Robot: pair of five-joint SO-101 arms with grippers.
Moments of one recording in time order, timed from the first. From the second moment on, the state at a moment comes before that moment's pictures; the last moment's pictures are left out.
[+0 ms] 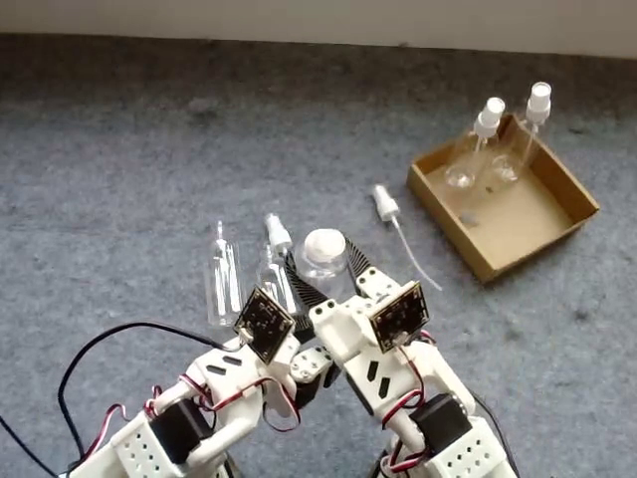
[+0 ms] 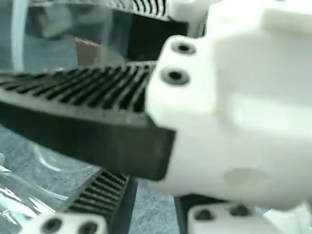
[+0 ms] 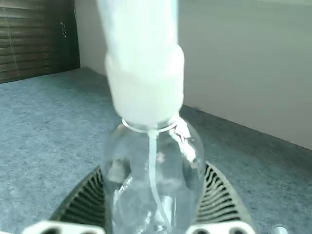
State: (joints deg) left arm 45.9 -103.9 96.0 36.1 18.5; right arm -40.2 -98.9 90.4 17.1 5.2
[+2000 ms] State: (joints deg) left arm 15.6 -103.9 96.0 36.4 18.5; right arm 12.7 -98.9 87.6 22.2 5.2
